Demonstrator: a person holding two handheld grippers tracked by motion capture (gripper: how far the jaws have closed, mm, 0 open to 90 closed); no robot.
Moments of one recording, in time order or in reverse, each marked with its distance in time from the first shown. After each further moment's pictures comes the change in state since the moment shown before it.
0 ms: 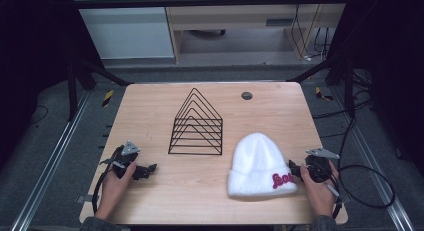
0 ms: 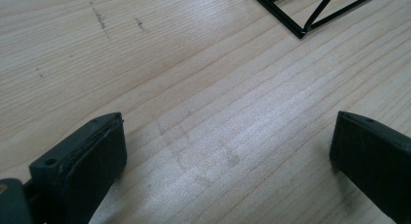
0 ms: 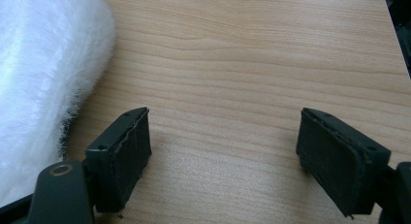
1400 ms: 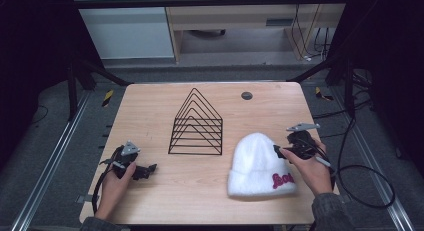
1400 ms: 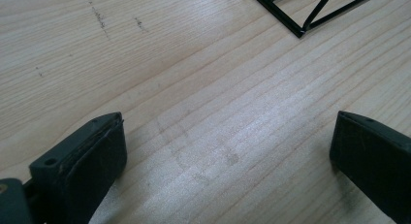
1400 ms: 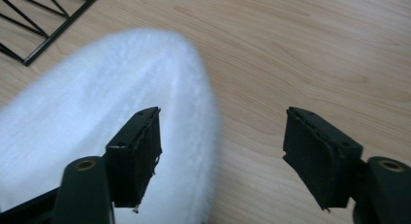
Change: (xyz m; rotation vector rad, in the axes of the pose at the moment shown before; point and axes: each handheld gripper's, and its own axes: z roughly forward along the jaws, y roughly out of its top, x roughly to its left) left arm -0.001 0.000 0.000 -0.002 -0.001 -0.003; right arm 0.049 0.093 -0.016 0.106 0.116 -0.187
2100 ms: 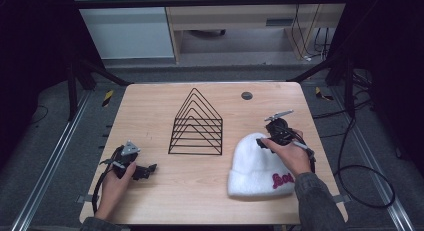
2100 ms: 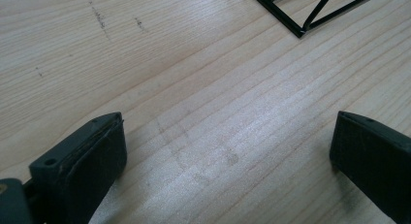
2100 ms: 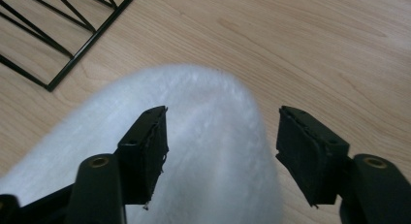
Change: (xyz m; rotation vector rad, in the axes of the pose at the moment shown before) left arm 0.000 0.000 0.000 0.000 0.000 0.002; right arm 0.025 0.044 0.044 0.100 0.084 -0.028
